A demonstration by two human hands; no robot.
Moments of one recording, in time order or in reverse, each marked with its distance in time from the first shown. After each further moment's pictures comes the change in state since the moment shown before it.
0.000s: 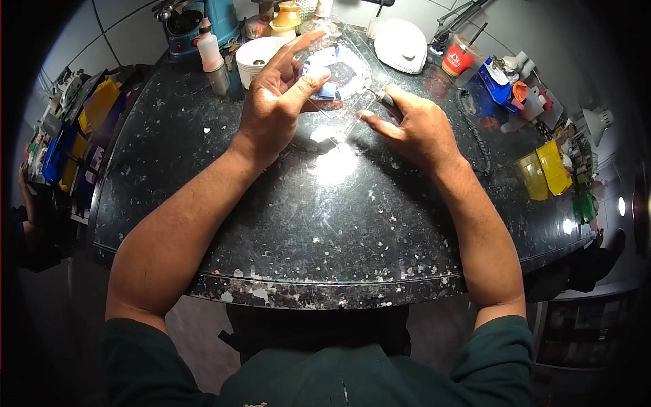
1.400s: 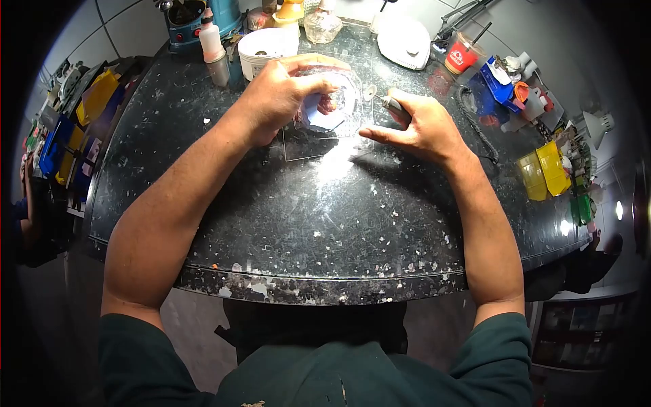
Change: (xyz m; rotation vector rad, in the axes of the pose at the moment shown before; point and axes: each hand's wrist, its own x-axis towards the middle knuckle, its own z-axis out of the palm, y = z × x) left_hand 0.011 0.000 -0.018 0.093 -0.164 -0.341; right_hand 0.002 0.005 -0.012 0.078 -0.210 -0.067
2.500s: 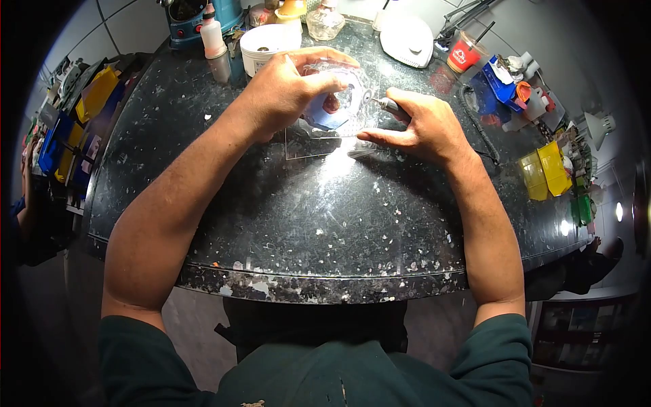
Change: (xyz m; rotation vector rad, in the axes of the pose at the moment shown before) left_hand -0.004 0.009 0.005 0.221 0.003 0.103; right_hand -0.002 0.000 0.009 -0.102 0.159 -0.191
